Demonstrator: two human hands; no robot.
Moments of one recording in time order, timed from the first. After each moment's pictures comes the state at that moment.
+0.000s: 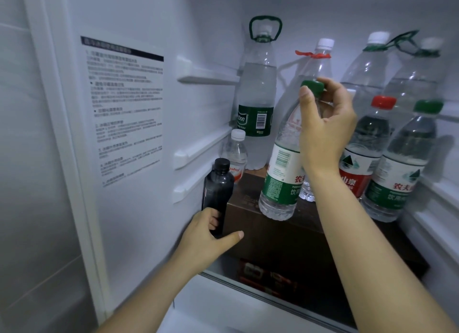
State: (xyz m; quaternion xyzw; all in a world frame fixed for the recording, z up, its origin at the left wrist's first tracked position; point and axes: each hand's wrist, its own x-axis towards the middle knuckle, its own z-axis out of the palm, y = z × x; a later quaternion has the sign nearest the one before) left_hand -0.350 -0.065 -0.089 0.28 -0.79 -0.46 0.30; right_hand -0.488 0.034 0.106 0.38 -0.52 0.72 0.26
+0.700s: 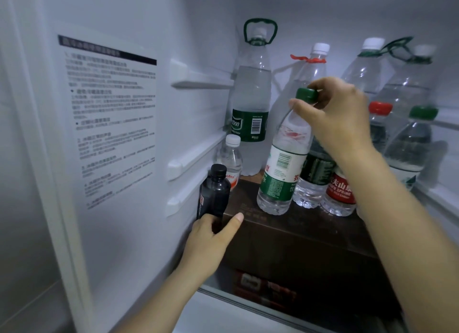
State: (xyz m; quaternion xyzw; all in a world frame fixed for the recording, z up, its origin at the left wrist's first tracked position) left_hand -0.373 -0.063 -0.080 0.29 -0.74 -0.51 0.32; right_hand -0.510 0.051 0.145 0.41 -0.74 0.41 0.32
